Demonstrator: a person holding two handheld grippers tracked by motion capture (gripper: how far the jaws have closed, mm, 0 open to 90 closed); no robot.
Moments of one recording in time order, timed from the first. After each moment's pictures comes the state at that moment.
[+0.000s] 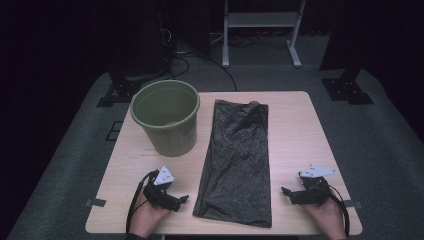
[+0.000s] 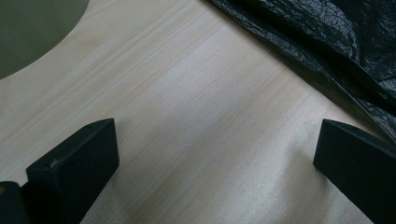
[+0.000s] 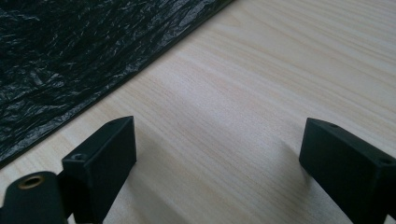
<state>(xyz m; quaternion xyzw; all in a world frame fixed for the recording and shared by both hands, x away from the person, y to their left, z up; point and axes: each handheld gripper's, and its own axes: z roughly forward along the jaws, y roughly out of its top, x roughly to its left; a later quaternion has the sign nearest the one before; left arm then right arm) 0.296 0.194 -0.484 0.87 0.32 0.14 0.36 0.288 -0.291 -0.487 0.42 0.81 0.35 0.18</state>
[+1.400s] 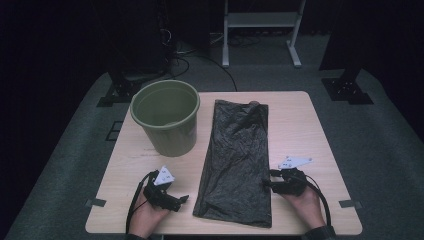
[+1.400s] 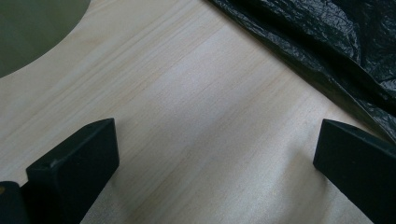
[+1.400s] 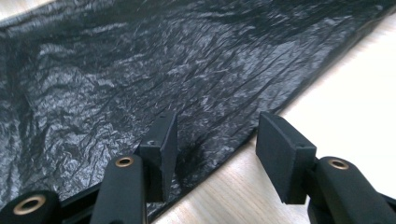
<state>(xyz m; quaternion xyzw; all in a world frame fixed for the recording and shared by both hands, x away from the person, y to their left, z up) 0.295 0.194 -0.484 0.86 0.32 0.14 0.36 0.316 -0.236 -0.481 0.38 0.83 0.39 0.12</state>
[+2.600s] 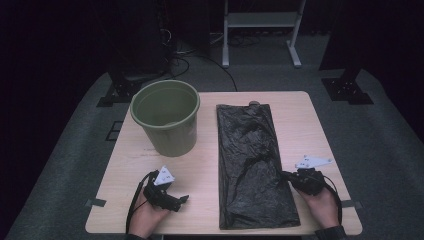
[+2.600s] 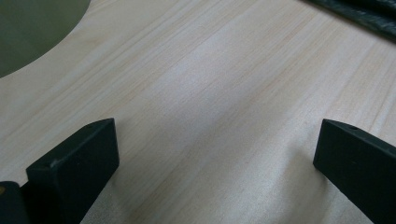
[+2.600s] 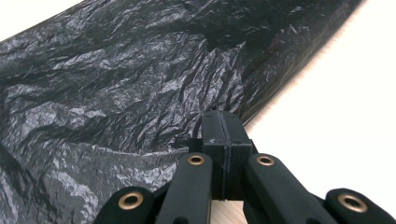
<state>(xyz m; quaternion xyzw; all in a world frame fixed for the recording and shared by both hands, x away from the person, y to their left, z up) 0.295 0.194 -0.484 0.86 0.32 0.14 0.36 0.306 -0.278 -0.466 0.40 0.82 0.38 0.16</state>
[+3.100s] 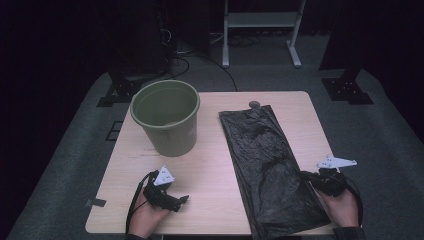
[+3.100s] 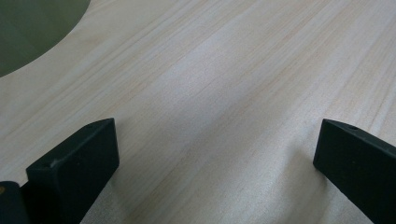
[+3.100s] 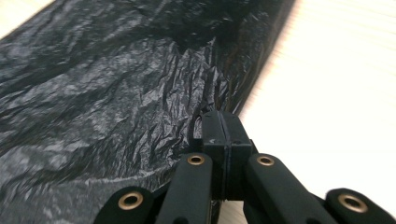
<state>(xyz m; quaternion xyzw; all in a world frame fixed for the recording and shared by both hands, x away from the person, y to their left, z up) 0.295 0.194 -0.484 0.86 0.32 0.14 0.36 0.299 -0.332 -0.465 0.44 0.80 0.36 0.18</state>
